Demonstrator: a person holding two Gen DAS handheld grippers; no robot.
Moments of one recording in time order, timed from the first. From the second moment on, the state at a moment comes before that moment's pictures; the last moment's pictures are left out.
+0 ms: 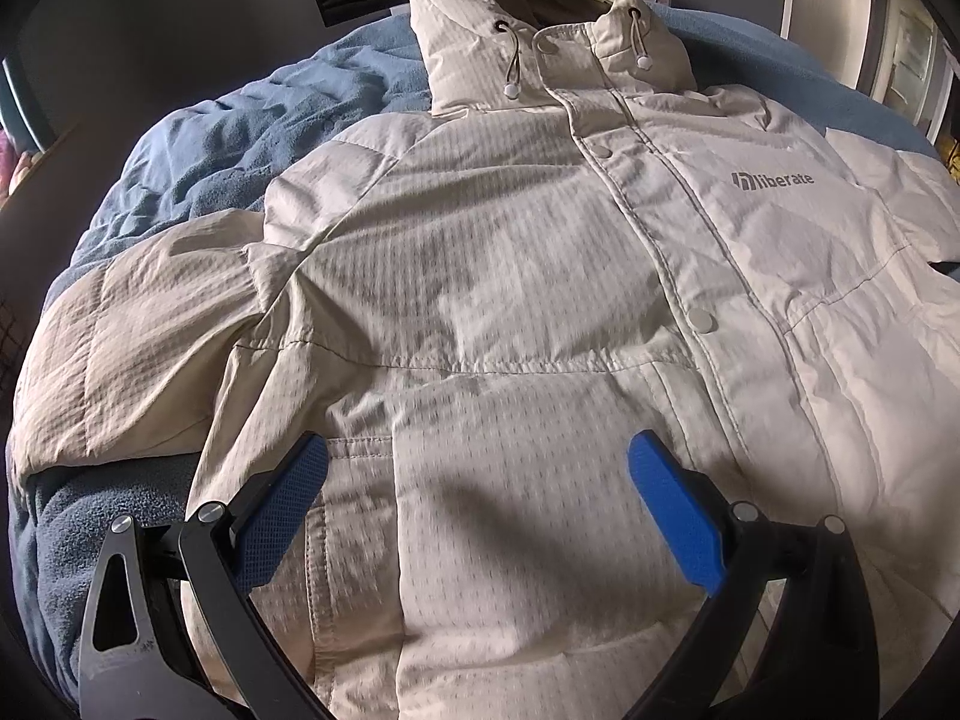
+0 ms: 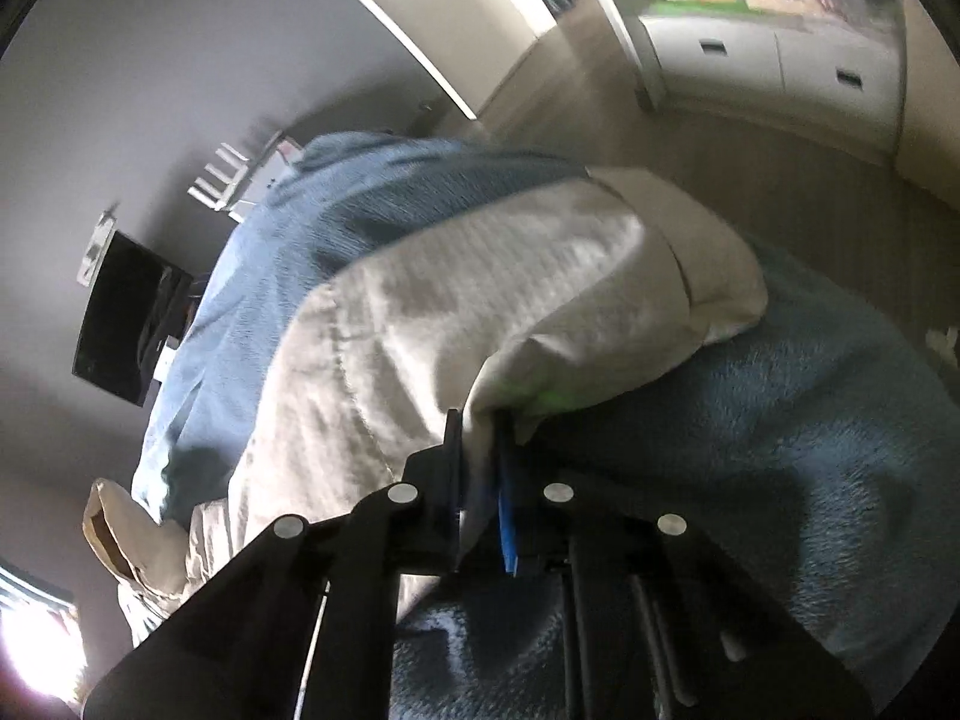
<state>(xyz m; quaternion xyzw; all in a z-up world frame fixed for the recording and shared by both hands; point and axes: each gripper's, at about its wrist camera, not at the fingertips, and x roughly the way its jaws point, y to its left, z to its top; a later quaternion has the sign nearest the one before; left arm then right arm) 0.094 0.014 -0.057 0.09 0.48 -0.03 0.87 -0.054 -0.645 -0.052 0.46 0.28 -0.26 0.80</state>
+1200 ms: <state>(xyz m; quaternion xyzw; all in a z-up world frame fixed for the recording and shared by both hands) 0.070 0.022 -0.040 0.08 0.42 -0.03 0.90 0.046 -0.222 0.106 0.11 0.28 0.06 0.95</state>
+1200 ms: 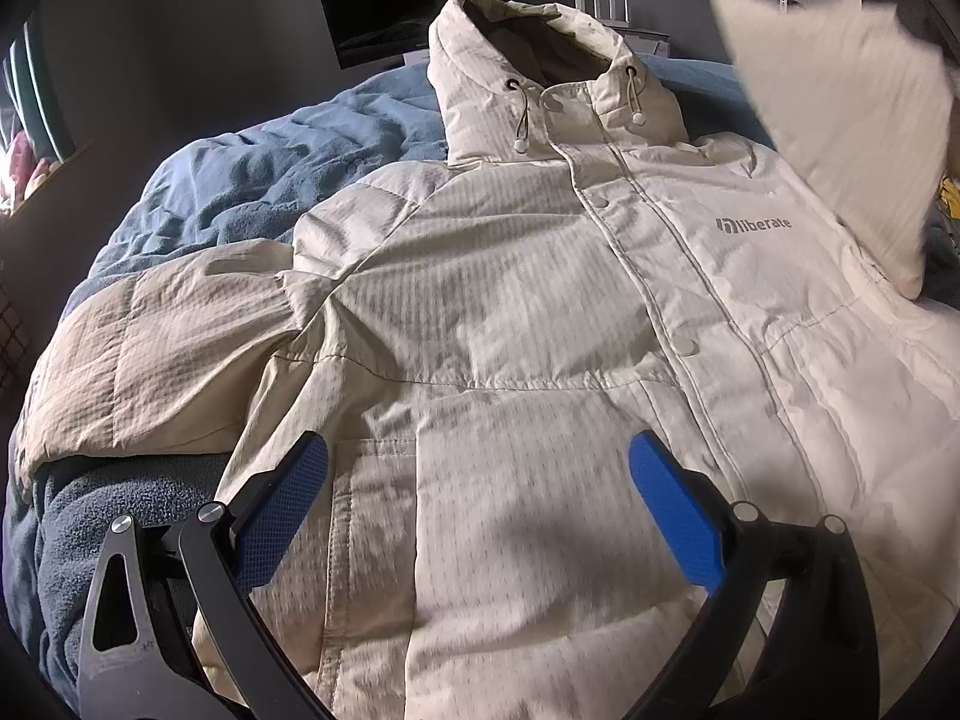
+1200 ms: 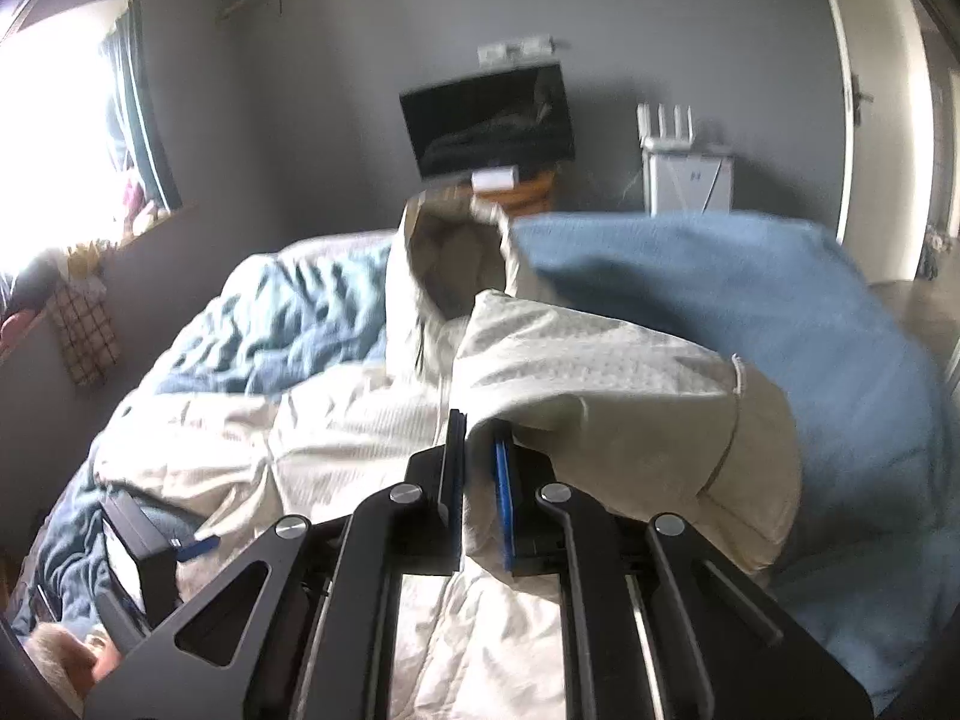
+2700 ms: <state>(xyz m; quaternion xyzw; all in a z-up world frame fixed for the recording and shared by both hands) 0.097 -0.178 -0.003 0.18 0.40 -0.21 0.87 -0.003 -0.370 0.039 0.22 0.25 -0.15 0.93</state>
